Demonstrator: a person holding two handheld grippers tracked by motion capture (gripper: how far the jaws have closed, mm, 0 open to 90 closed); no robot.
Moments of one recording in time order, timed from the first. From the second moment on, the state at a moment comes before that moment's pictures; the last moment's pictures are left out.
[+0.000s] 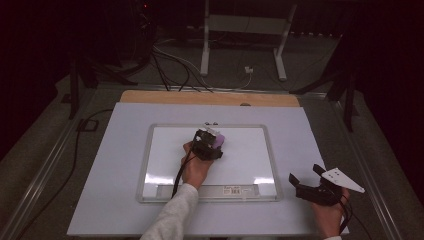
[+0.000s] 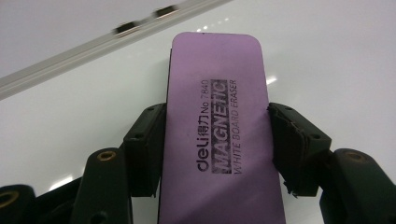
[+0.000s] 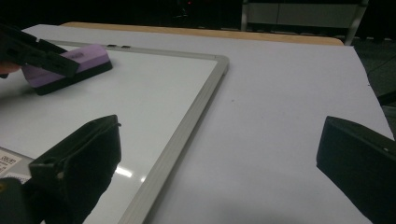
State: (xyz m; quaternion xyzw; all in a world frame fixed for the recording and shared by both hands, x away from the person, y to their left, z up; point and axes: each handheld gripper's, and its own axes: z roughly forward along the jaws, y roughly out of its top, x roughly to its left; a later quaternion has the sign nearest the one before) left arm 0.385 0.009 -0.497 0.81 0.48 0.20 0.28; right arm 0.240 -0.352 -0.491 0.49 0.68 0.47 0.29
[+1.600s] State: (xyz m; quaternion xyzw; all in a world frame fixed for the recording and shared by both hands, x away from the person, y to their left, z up) left arm 0.316 0.131 -0.500 0.75 0.54 0.23 0.31; right arm 0.240 -0.349 -0.492 0.49 0.68 0.47 0.28
